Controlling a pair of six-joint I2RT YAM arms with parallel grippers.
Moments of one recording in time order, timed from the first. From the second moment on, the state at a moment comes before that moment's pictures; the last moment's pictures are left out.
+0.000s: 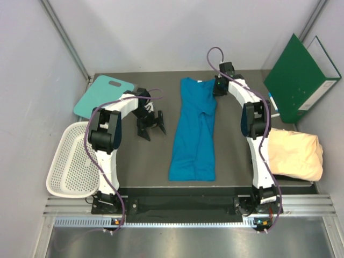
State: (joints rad) left arm -0.24 2.12 1.57 -0.98 0.44 -0.40; right arm 0.20 2.50 2.20 -0.60 -0.04 0.35
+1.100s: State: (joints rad) left arm -0.40 1.78 1.06 -0.63 0.54 -0.60; right arm 0.18 1.53 0.89 -0.55 -0.37 0.41
